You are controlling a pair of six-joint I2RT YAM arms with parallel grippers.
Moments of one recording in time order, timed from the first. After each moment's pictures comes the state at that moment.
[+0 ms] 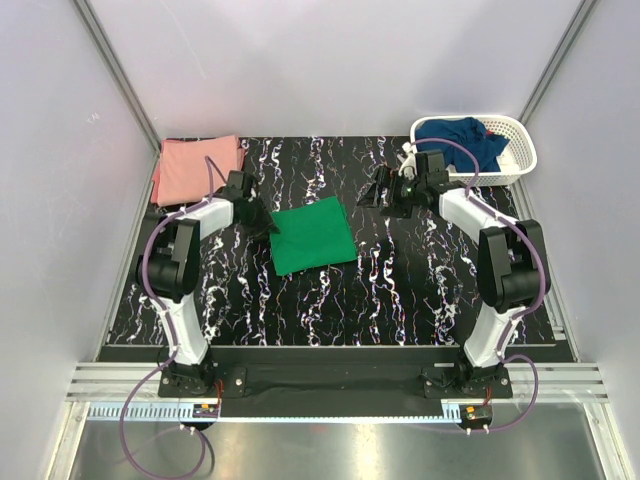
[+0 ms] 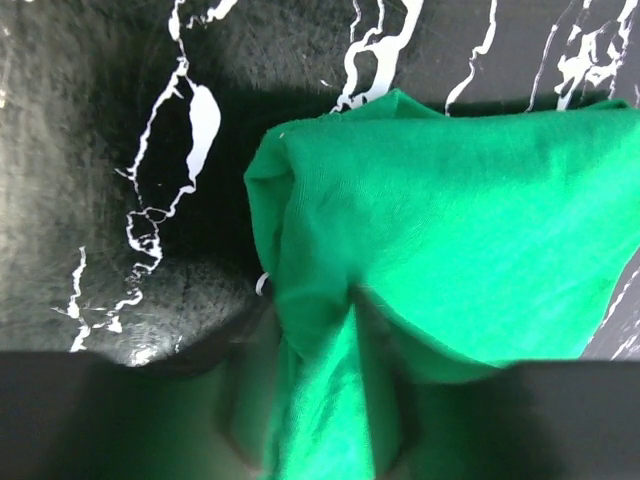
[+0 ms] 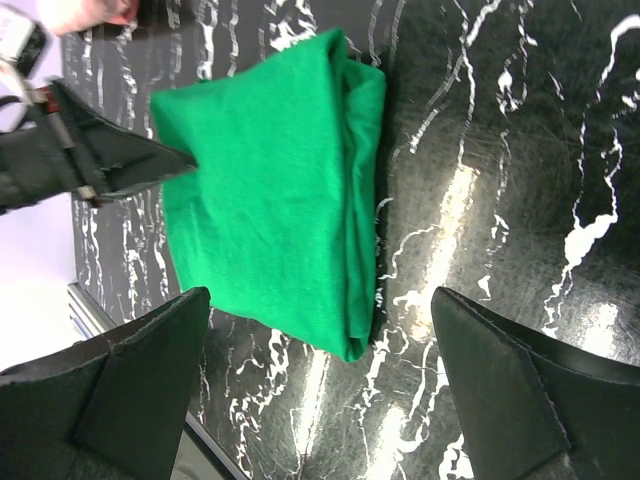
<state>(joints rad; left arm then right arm) -0.20 1.91 1.20 -0.34 0.22 -0.70 0.22 1.84 1.29 -0.21 -0.56 0.46</state>
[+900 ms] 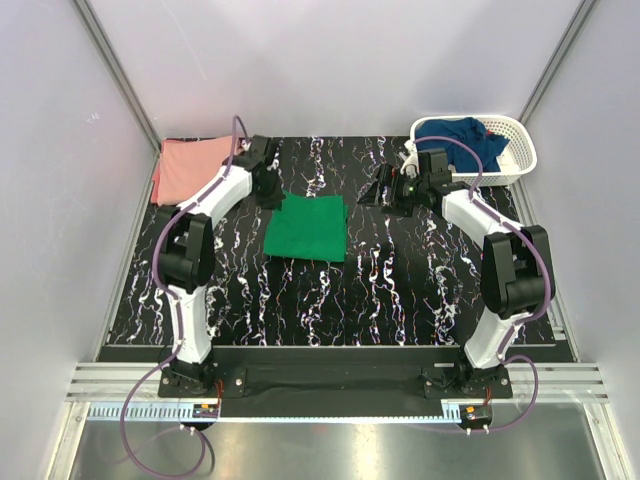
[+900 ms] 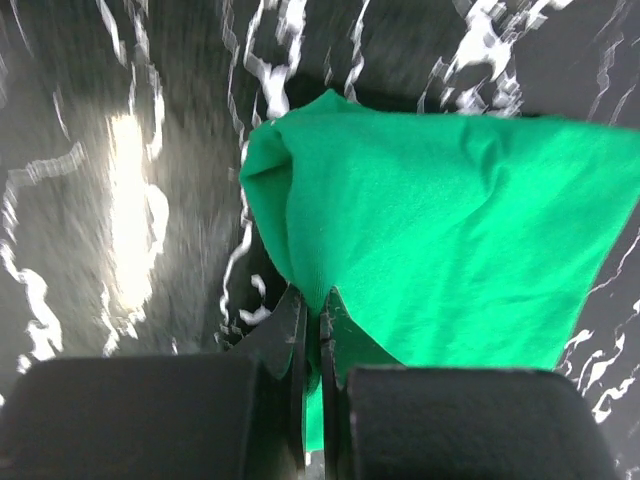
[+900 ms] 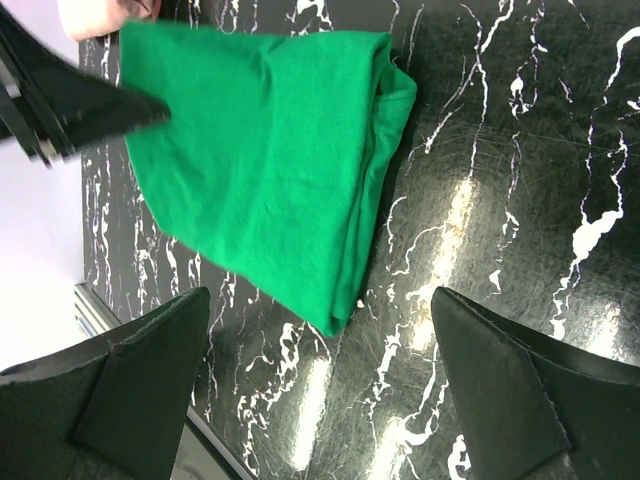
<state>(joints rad) -0.30 2.02 1.64 -0.69 0.00 -0.53 0.22 1.79 1.27 -0.21 -0.57 0.47</state>
